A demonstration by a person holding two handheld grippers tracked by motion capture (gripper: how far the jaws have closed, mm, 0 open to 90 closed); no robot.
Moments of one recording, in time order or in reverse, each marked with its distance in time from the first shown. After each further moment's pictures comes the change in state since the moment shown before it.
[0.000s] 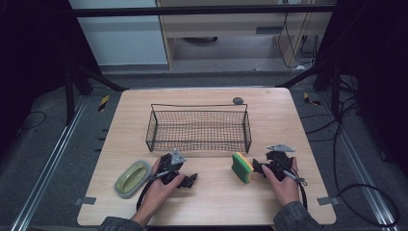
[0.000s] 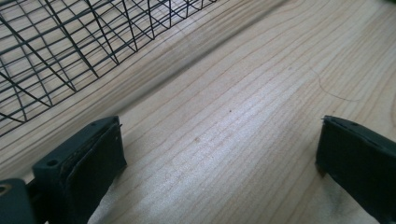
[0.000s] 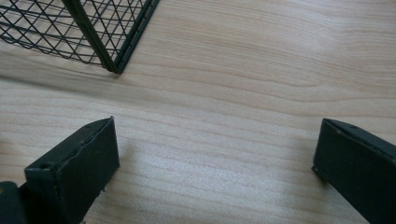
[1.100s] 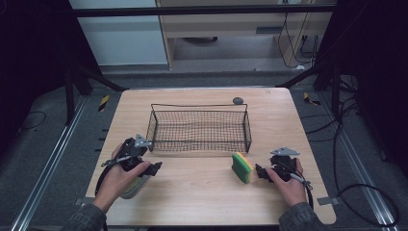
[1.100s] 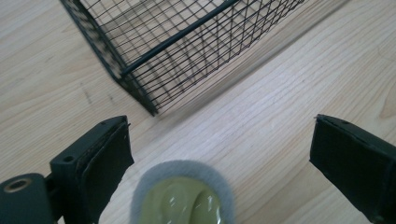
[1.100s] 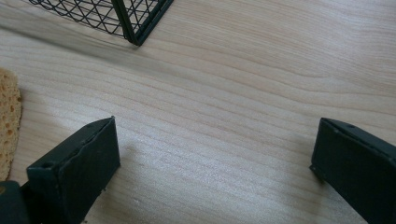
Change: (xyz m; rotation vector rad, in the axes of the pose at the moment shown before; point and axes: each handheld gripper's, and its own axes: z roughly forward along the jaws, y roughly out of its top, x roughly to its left) left arm 0.067 0.023 -0.111 0.155 0.135 0.006; right arm -0.013 -0.010 -0.010 -0.005 0.098 -0.100
